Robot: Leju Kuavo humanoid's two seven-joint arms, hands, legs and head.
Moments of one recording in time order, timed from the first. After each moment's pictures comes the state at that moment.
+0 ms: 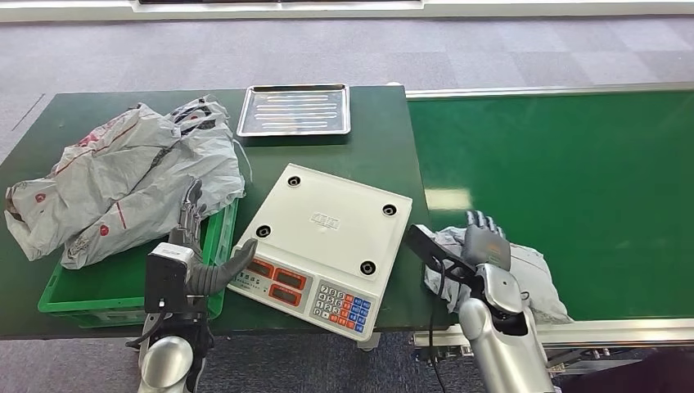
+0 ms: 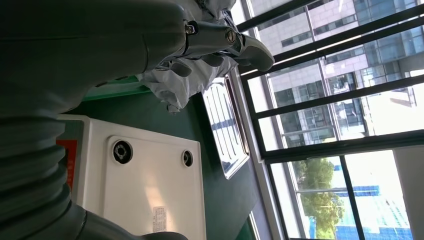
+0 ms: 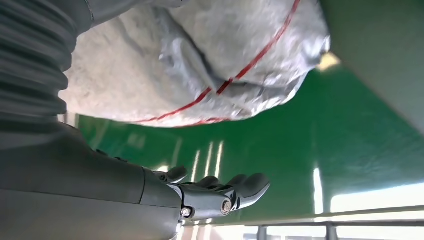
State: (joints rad) left arm -0.04 -0.25 -0.04 -1.48 -0.38 0.12 -0.38; right arm -0.20 0.06 0.01 -1.29 1.35 0.17 0.22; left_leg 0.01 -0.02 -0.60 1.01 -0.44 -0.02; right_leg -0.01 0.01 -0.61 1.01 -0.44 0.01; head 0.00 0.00
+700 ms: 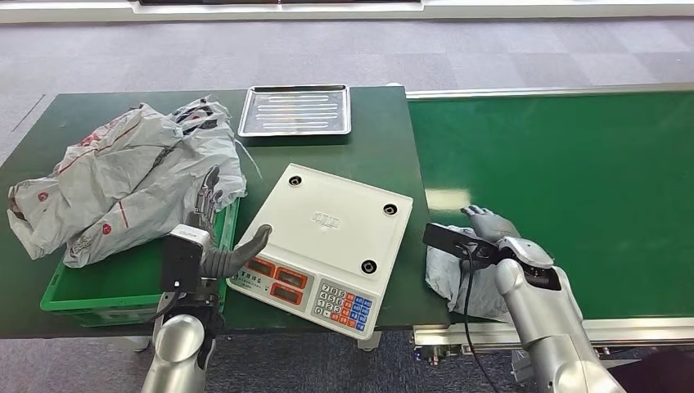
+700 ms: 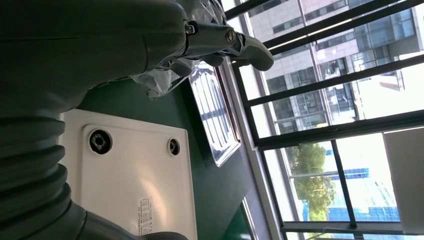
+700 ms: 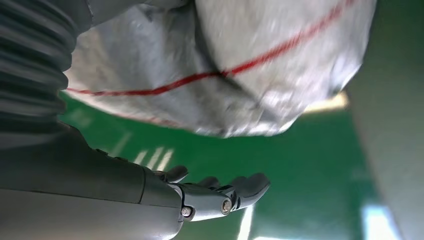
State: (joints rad) left arm -0.15 -0.26 -0.04 -1.35 -0.37 0.08 -0.41; right arm -0.48 -0.13 0.01 -0.89 1.26 0.40 -0.20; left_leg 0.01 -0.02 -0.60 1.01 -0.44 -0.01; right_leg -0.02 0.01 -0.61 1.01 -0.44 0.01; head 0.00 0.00
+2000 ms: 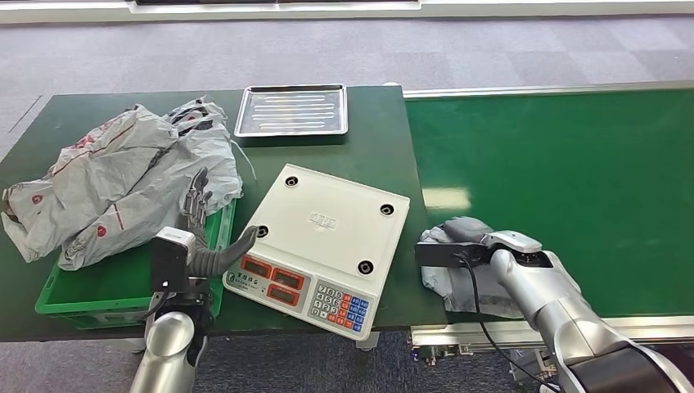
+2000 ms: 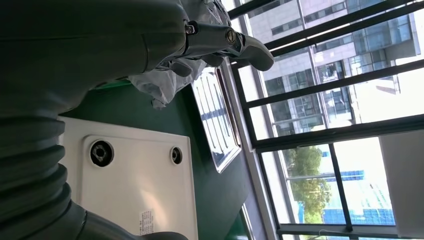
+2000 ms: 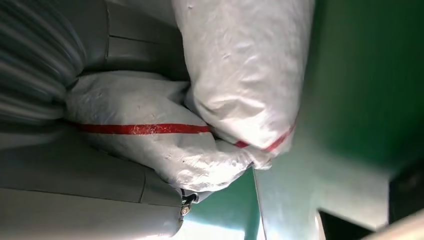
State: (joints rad) left arm -0.16 -0.18 -0.04 -1.31 -0.28 0.12 -0.47; right arm -0.68 -0.21 0.39 -0.52 1.05 0.26 -0.53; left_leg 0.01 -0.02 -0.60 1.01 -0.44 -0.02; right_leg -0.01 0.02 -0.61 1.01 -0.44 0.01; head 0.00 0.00
